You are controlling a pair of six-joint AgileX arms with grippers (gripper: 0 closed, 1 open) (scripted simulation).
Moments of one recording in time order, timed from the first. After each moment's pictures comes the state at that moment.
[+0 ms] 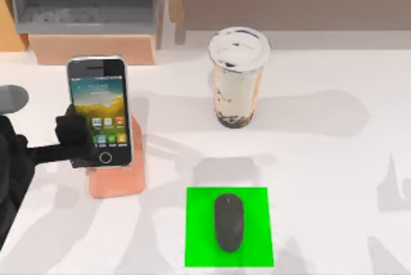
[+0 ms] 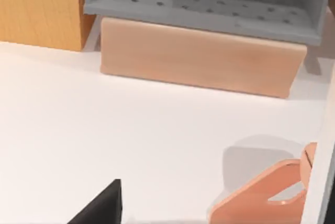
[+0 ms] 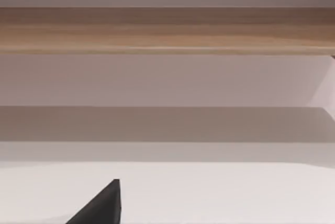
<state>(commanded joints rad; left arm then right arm) -0.56 0.73 0.36 -0.05 -0.53 -0.34 0.00 0.00 0.00 0.00 0.00 0.00</state>
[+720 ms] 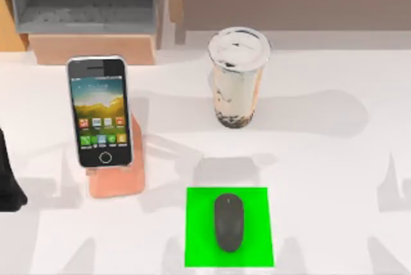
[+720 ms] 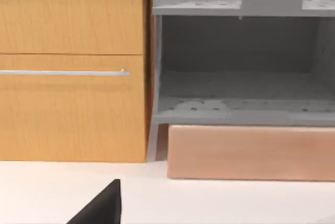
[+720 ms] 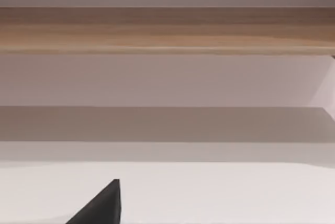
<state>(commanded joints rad) -0.01 0.01 0.01 0.00 -0.01 0.00 0.00 0.00 0.00 0.00 0.00 0.00</state>
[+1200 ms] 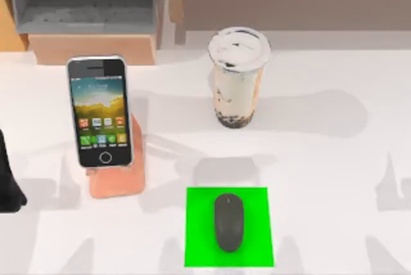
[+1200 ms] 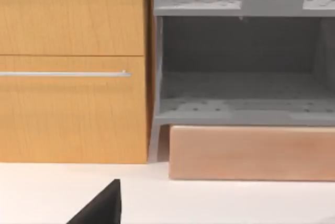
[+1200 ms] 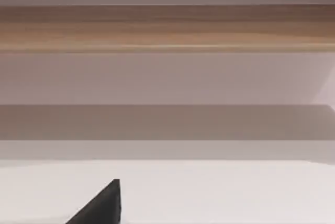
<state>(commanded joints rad) 0.00 0.00 0.00 0.00 0.00 0.00 0.02 0.03 0.01 0.01 0.01 0.01</state>
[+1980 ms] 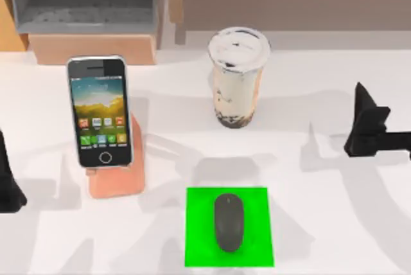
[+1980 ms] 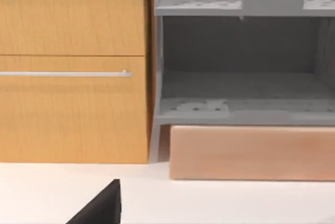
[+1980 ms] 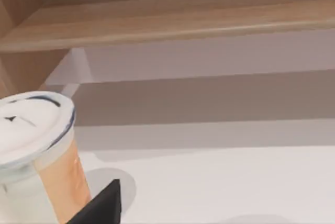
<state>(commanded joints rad) 0.00 0.00 0.00 0.00 0.00 0.00 0.58 0.94 0.28 0.49 0.43 0.22</state>
